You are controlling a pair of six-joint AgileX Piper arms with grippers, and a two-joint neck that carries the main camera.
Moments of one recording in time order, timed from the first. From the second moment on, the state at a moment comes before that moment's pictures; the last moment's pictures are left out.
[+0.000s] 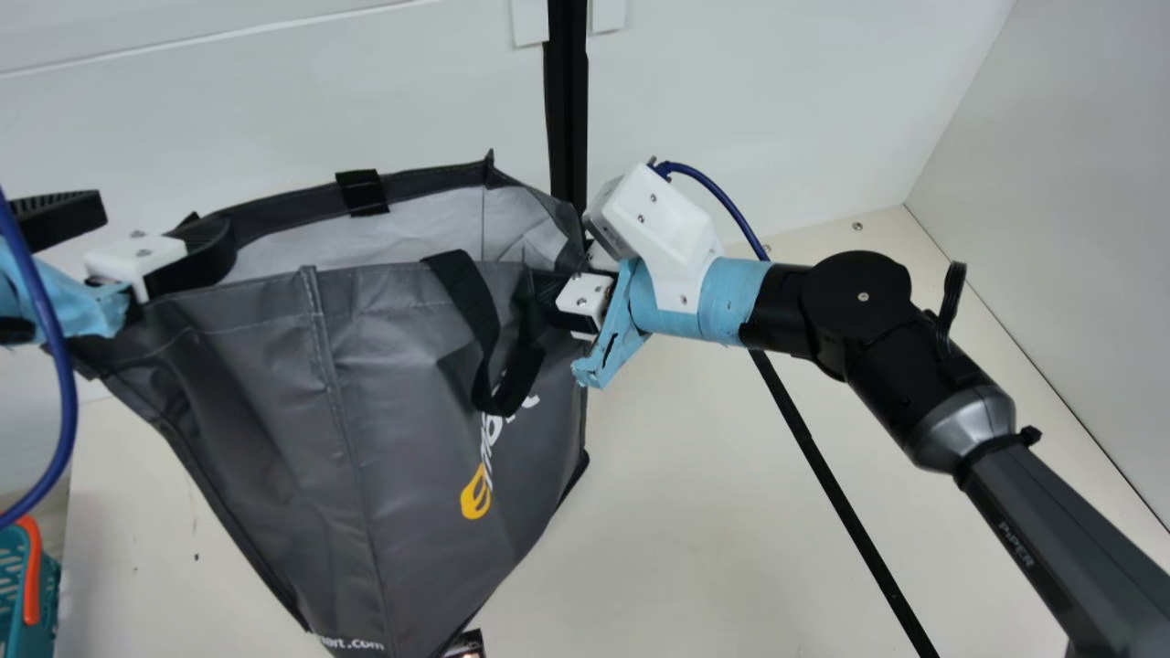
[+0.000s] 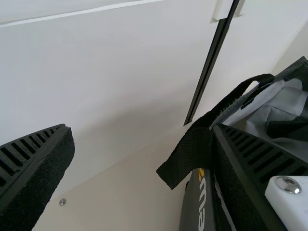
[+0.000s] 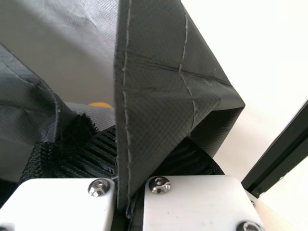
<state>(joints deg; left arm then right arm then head) -7.5 97.8 -113.3 -38.6 55.3 32.2 0.3 89.4 -76.2 69.4 42.6 -84.0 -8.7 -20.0</state>
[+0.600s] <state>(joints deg) -7.6 97.5 -113.3 -38.9 55.1 32.3 0.3 89.4 -76.2 69.4 42.8 -84.0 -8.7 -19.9</state>
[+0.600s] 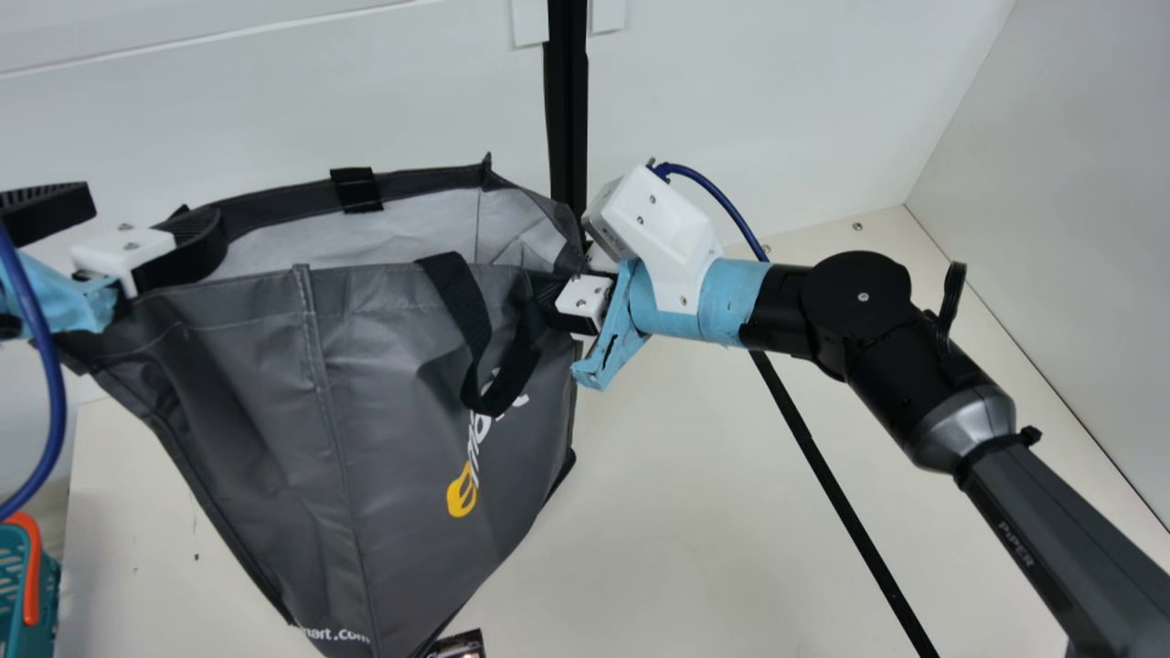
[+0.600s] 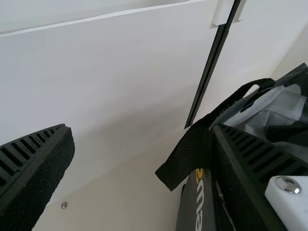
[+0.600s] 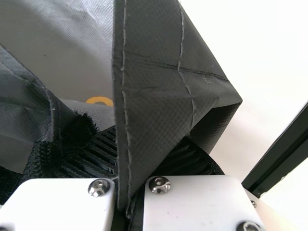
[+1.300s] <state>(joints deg) -7.3 95.0 -109.2 -40.4 53.6 35.1 0.3 89.4 -76.2 69.4 43.1 -84.0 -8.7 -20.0</state>
